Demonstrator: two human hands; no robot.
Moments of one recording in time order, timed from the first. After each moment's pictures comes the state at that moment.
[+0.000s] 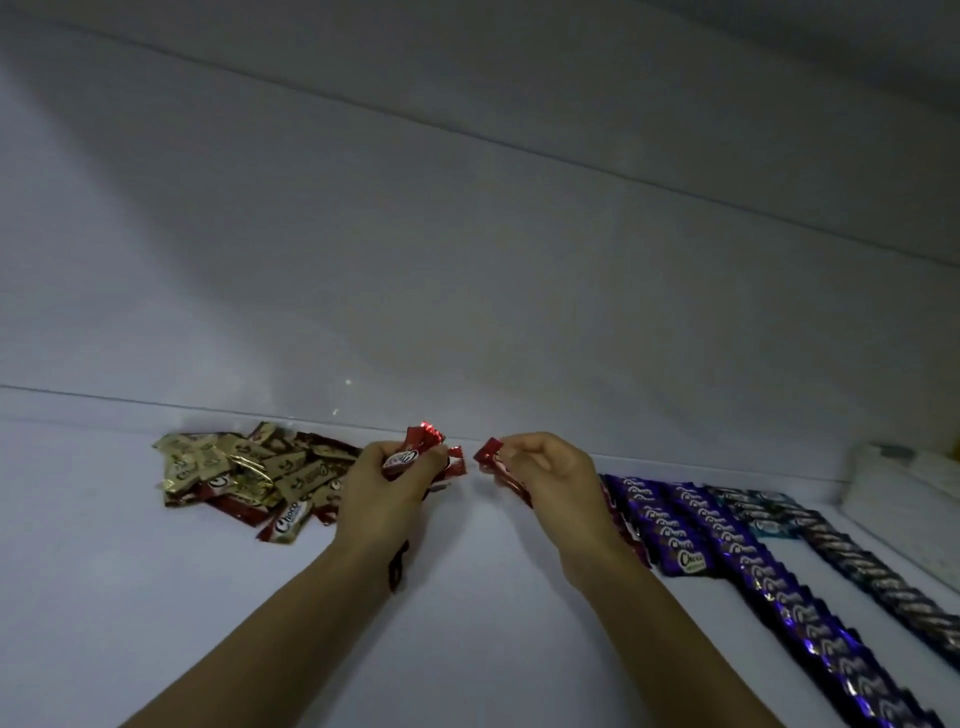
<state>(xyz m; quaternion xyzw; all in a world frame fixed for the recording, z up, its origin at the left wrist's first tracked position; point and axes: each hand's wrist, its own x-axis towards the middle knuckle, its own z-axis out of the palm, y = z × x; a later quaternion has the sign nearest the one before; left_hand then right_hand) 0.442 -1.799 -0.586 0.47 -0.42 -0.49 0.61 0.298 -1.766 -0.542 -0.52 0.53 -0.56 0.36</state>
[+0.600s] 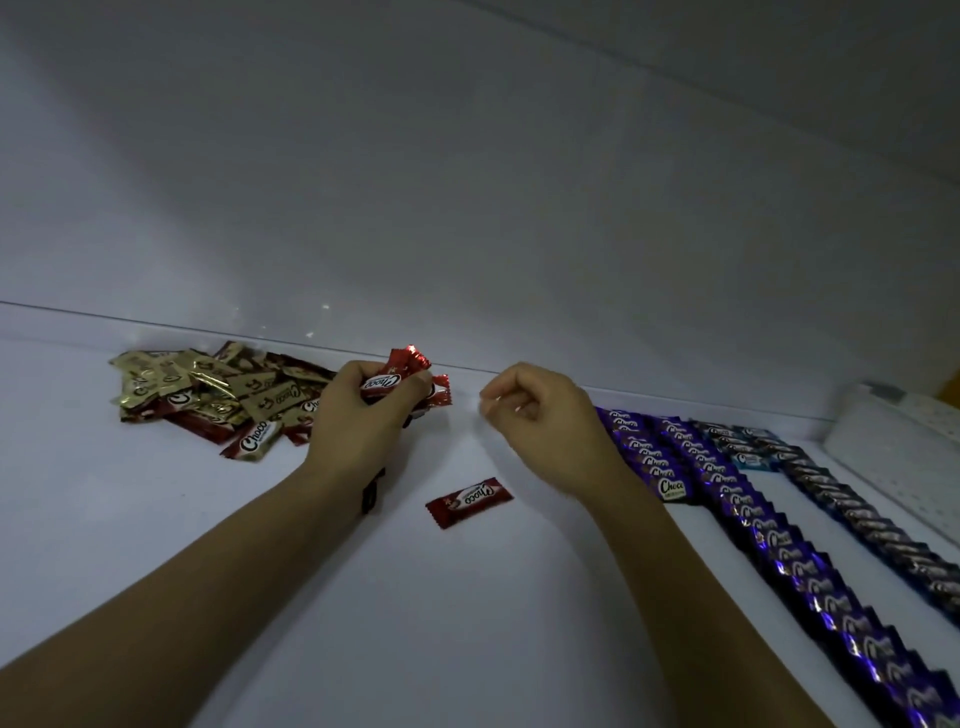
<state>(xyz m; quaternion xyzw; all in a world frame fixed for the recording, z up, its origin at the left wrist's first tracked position) 0.438 -1.793 -0.585 0.46 -0.47 -0.45 0.60 0.274 -1.765 -0.546 -0.71 0.58 -0.38 0.14</state>
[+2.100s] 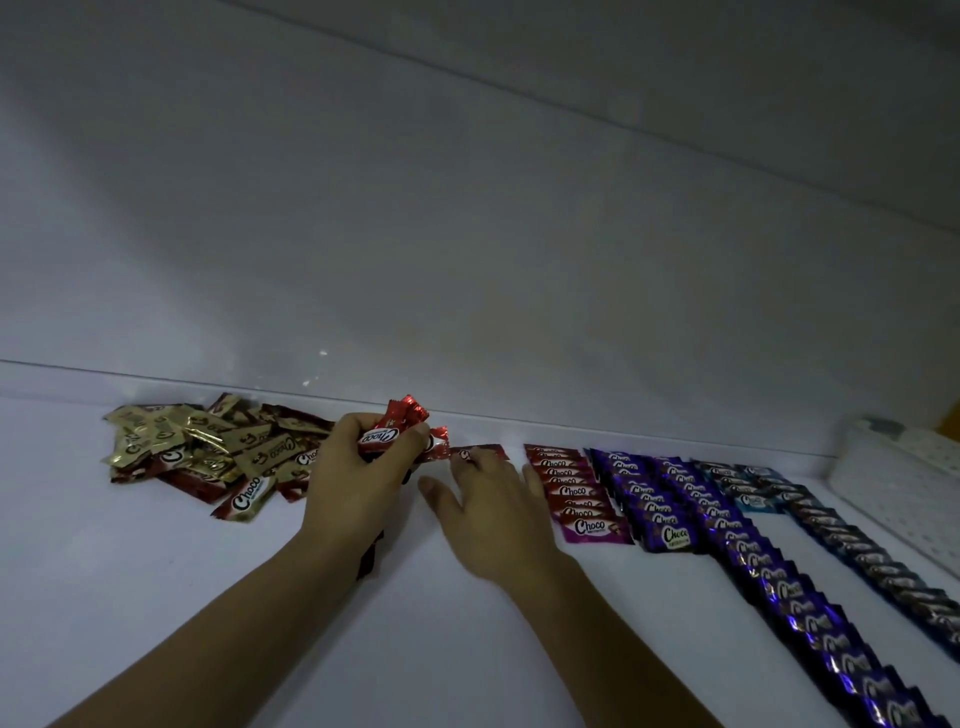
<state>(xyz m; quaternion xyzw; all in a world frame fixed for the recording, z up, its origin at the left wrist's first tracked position) 0.434 -1.789 -0.585 0.47 -0.48 -0.42 0.62 0.301 -1.788 -0.597 -0.73 0.67 -0.13 0.00</state>
